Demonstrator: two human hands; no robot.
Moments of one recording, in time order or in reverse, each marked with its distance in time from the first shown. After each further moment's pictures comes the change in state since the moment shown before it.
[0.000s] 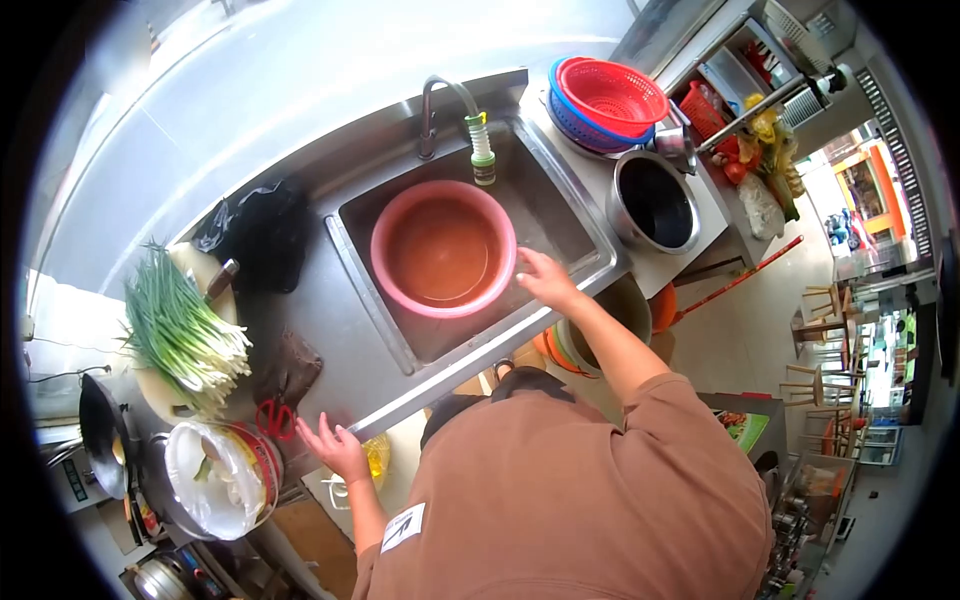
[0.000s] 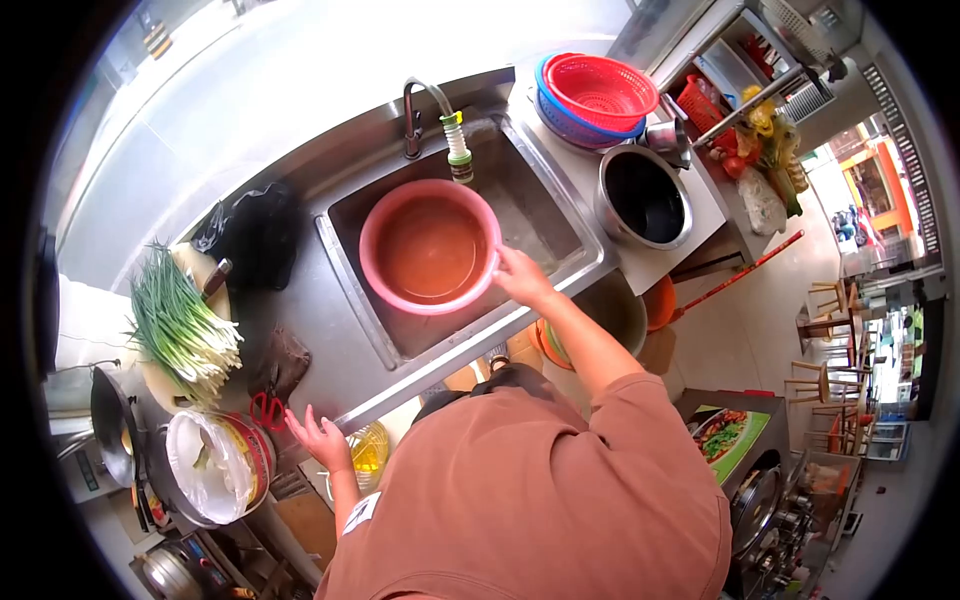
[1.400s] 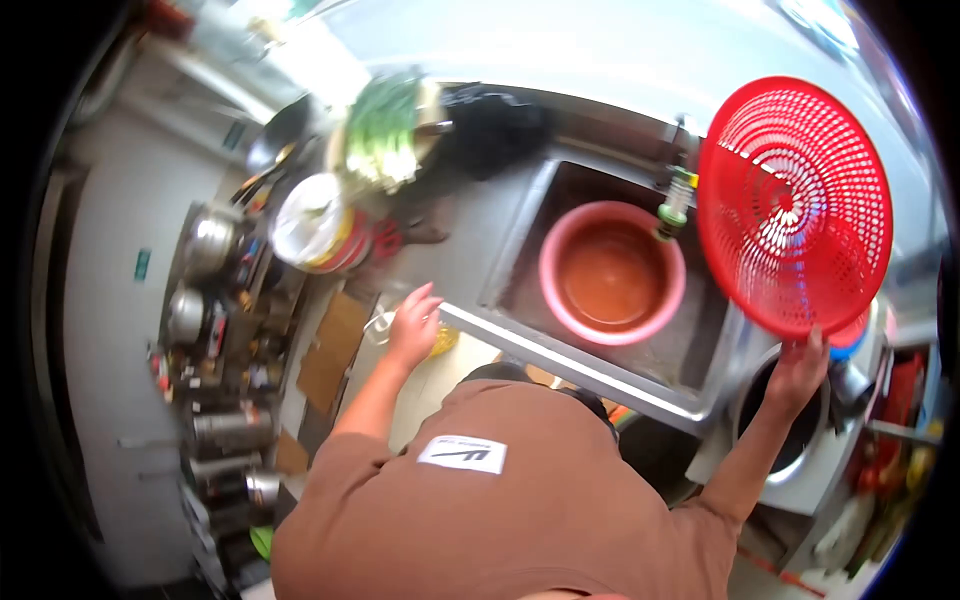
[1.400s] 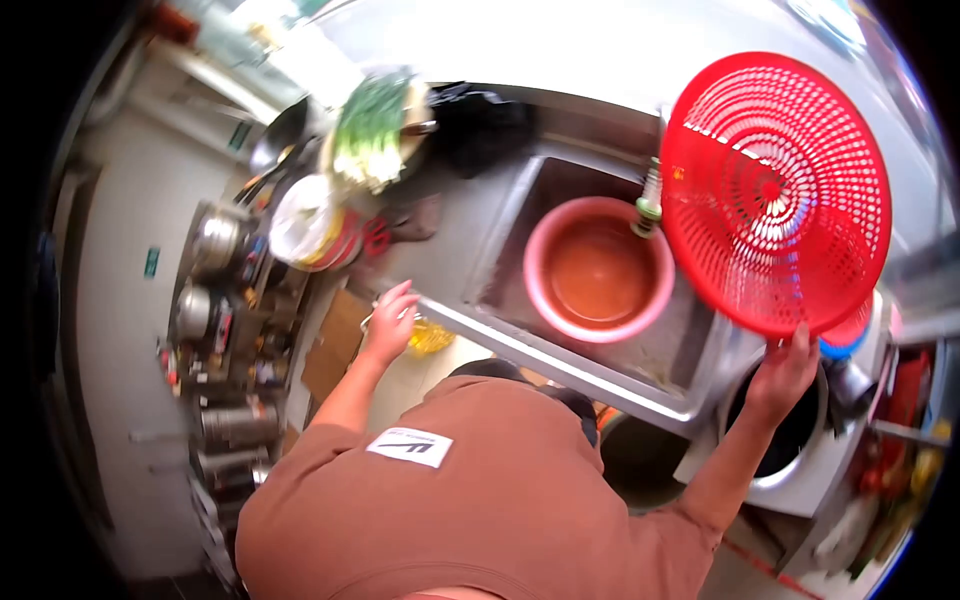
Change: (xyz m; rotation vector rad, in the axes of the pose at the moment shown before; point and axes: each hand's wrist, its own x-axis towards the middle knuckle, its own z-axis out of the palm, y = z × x) left_hand -0.034 0.196 -0.034 -0.050 -0.011 -0.079; right_hand 0.107 0.004 -0.252 1.196 0.160 -0.360
